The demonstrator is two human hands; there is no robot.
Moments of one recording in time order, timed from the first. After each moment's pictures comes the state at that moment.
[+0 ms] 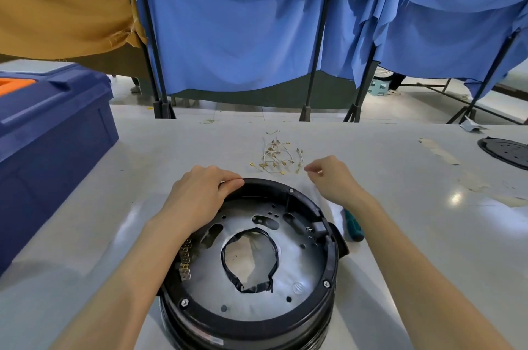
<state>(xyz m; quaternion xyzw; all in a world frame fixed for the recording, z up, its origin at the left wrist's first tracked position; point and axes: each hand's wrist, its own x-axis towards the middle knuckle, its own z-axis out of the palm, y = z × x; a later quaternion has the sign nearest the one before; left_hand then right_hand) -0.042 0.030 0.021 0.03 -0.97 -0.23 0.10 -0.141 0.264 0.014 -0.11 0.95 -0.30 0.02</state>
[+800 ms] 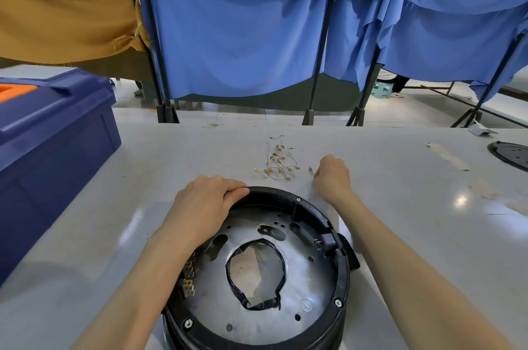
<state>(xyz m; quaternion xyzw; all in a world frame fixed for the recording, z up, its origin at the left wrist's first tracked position) -0.040 0.031 0.018 0.02 -0.97 -0.20 0.10 -0.196 0.242 -0.017 -0.02 0.97 -0.23 -0.08</state>
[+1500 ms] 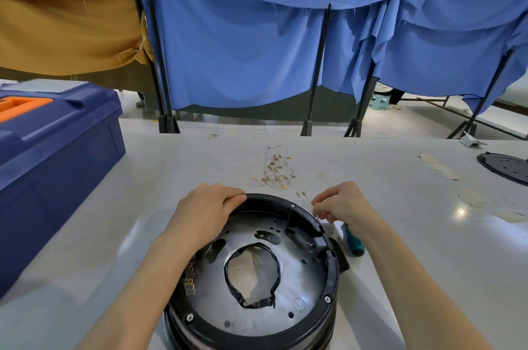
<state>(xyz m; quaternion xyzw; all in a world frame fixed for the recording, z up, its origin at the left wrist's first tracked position) -0.035 0.033 0.015 0.03 -0.97 -0.21 0.10 -0.125 0.278 0.010 0.01 0.85 -0.52 0.08</state>
